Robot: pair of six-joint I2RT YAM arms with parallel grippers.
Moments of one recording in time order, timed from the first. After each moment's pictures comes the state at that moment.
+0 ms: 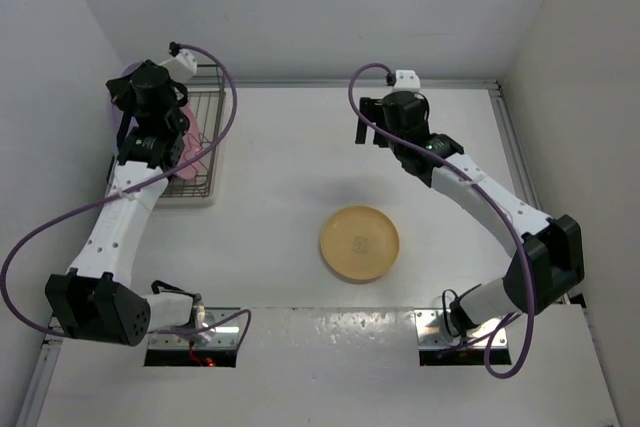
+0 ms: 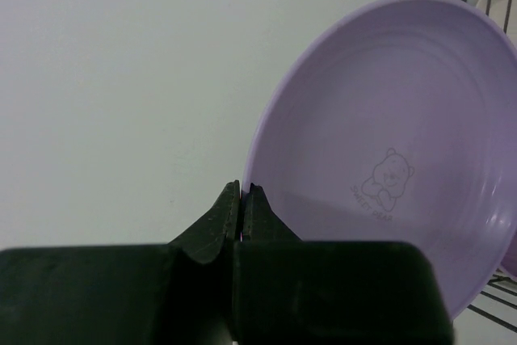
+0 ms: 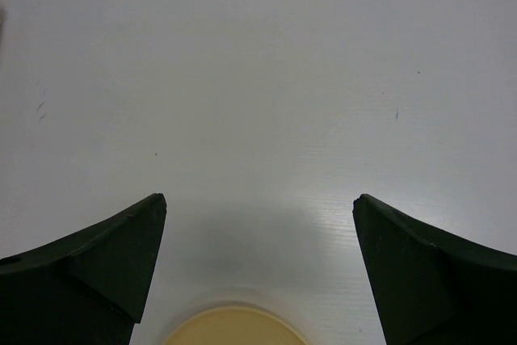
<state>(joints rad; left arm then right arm) -0.09 1.23 1.29 -0.09 -0.81 1.04 0.51 1.47 1.20 -0.24 0.37 0.31</state>
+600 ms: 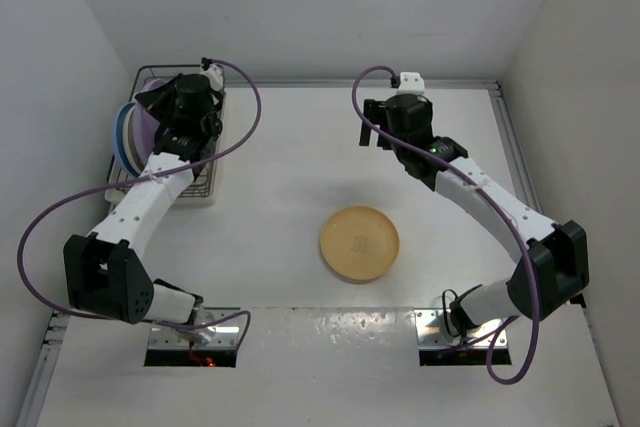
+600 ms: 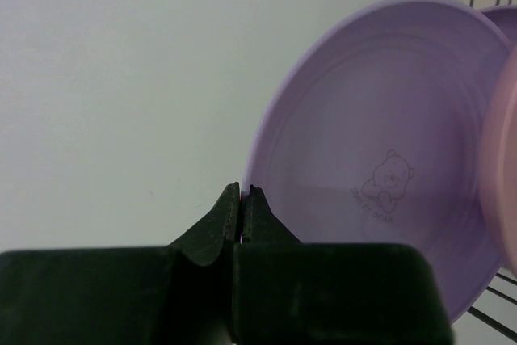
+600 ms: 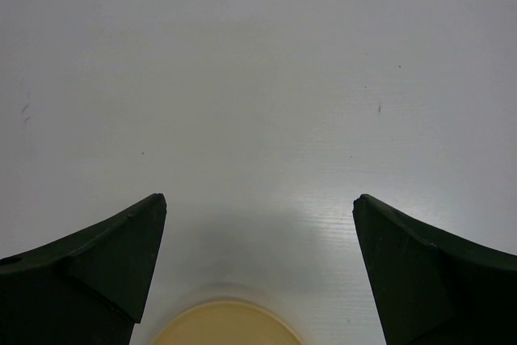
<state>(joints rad) -0.22 1.37 1.20 0.03 -1.02 1.09 0.51 1.44 1.18 -0.26 0.41 0.31</state>
